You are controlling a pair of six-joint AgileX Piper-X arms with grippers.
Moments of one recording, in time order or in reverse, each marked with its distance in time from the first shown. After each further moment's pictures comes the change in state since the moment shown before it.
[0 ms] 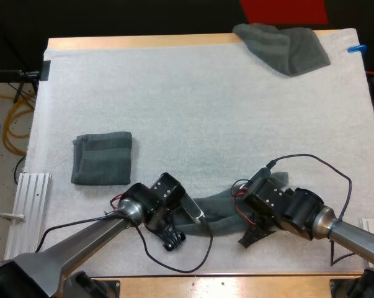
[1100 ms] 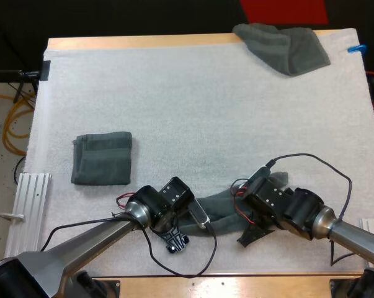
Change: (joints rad) left arm -0.065 0.012 -0.017 0.014 -0.066 -0.012; right arm 0.000 0.000 0.000 -0.019 0.000 0.002
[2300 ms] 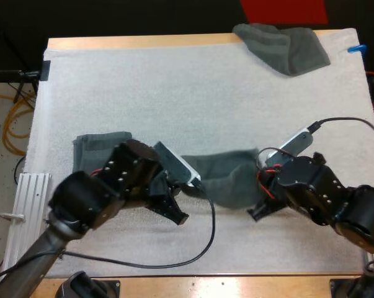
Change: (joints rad) left arm 0.081 -0.402 -0.520 0.398 0.238 -0.154; right arm 0.000 -0.275 -0.337 0.184 0.141 0.001
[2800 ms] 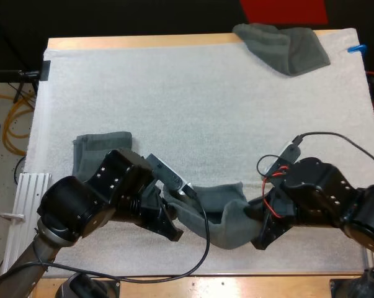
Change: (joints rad) left arm -0.001 -0.031 -0.018 0.154 0.144 -0.088; right arm 0.000 -0.010 -0.038 0.105 -0.392 0.017
